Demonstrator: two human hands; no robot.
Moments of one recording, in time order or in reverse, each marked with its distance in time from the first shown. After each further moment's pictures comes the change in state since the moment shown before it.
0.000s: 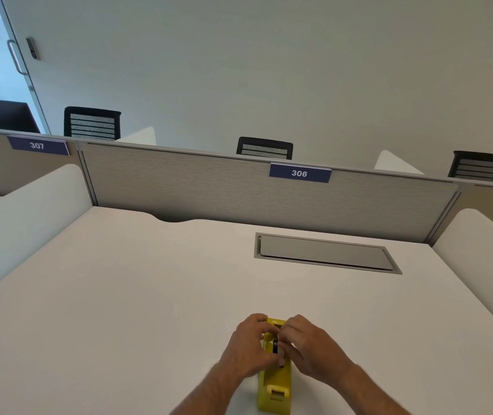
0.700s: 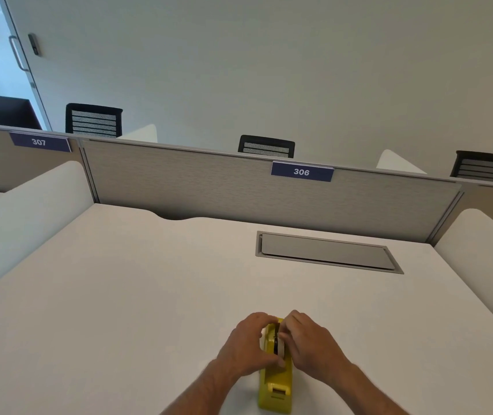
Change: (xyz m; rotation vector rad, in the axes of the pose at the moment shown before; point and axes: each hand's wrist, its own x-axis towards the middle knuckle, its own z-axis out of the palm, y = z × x) left_hand 0.001 -0.008 -0.007 0.004 -0.063 0.062; right_hand 0.008 -0.012 0.000 -0.010 -0.028 0.237
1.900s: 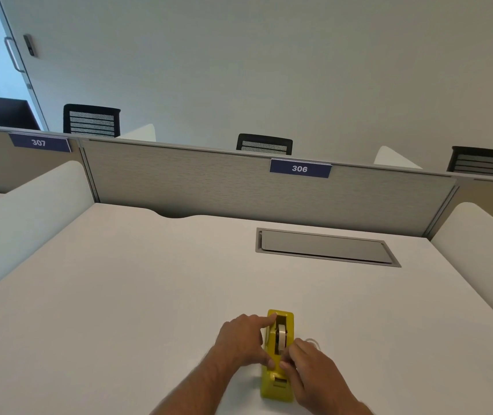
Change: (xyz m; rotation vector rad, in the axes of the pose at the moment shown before) left_hand -0.006 0.005 -0.015 0.339 -0.164 -0.108; right_hand -0.058 -0.028 0.021 0.099 -0.008 0.085
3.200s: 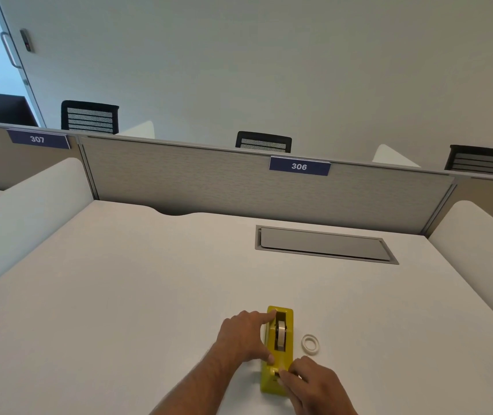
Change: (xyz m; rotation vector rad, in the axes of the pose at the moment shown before) left_hand 0.002 0.000 0.006 0.043 0.001 -0.038; right_hand -0.029 -0.011 0.000 -0.215 0.189 -0.272
